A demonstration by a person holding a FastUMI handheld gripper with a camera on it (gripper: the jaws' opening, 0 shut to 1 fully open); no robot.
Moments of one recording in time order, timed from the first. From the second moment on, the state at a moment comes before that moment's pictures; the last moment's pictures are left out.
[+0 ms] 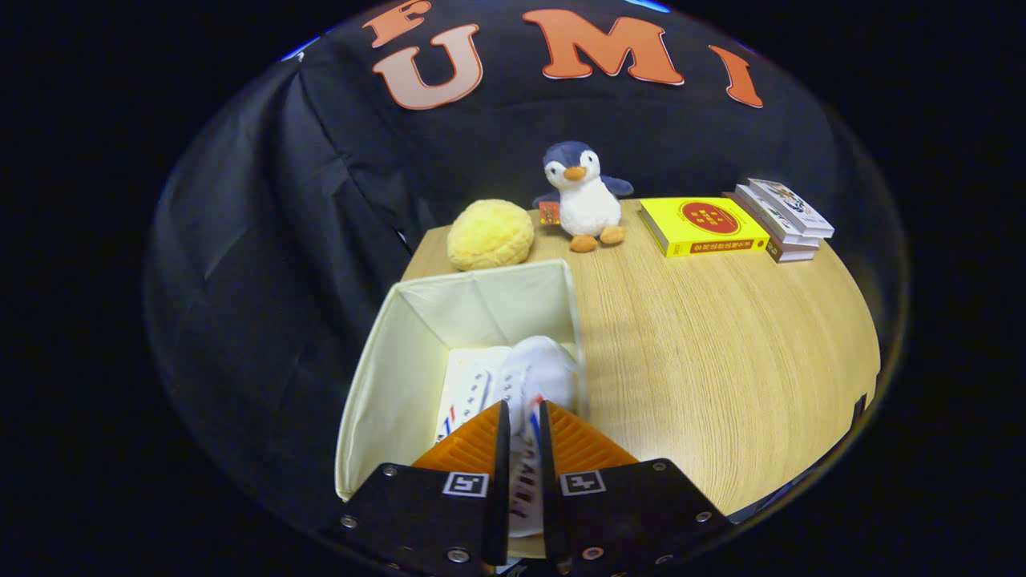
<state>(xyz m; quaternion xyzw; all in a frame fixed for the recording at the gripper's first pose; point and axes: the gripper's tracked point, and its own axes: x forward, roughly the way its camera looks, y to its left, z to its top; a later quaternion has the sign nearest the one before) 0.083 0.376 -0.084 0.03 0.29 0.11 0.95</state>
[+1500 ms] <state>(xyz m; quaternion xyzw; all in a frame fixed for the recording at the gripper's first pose) 0.047 0.106 0.115 -0.03 0.03 -0.06 1.00</state>
